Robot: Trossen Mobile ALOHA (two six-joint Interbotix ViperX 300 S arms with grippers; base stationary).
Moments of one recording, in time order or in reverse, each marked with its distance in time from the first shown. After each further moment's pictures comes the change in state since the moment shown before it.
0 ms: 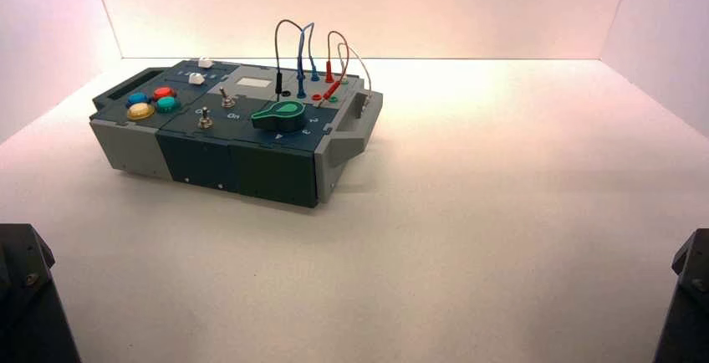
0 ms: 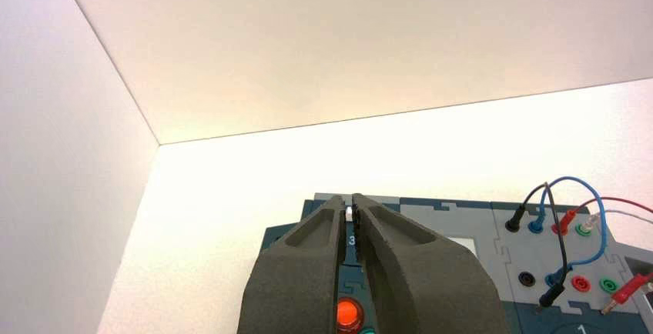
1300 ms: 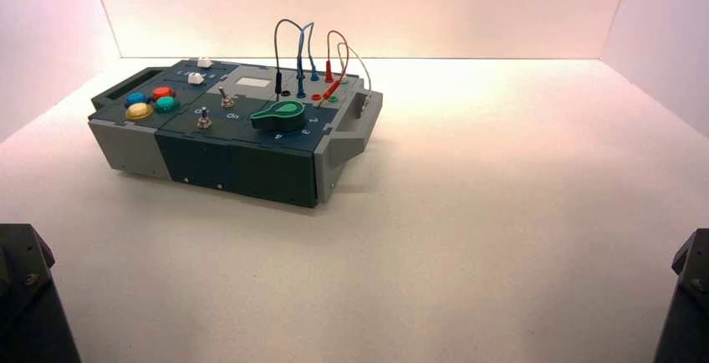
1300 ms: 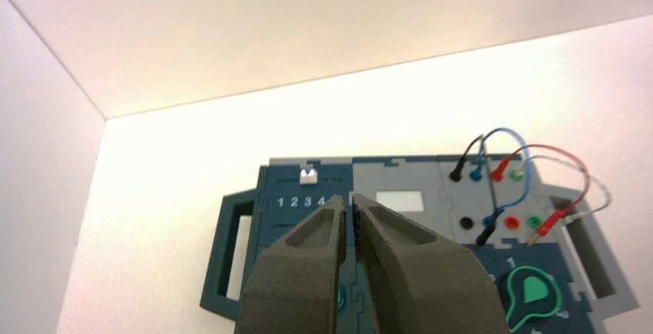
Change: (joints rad) left arm -0.049 -0.117 -0.044 0.000 0.272 -0.002; right arm 0.512 -0.058 -0.235 0.242 0.583 -0.003
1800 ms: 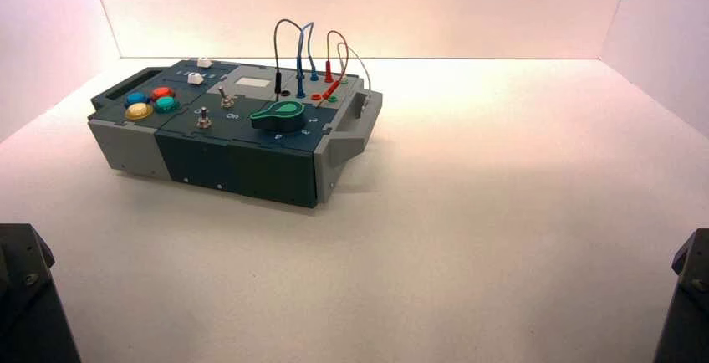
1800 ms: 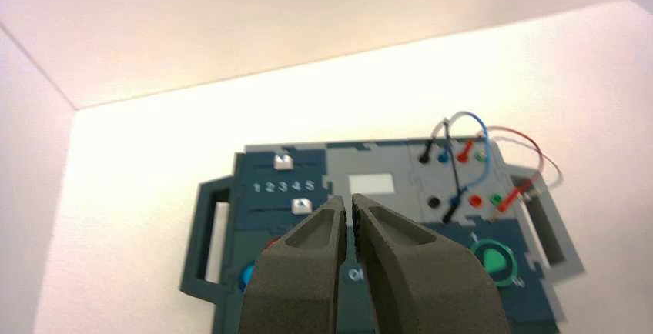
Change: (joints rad) left arm -0.023 -0.021 -0.029 -0.018 0.152 -0.006; right arm 0.086 0.103 0.023 0.221 0.025 -0.035
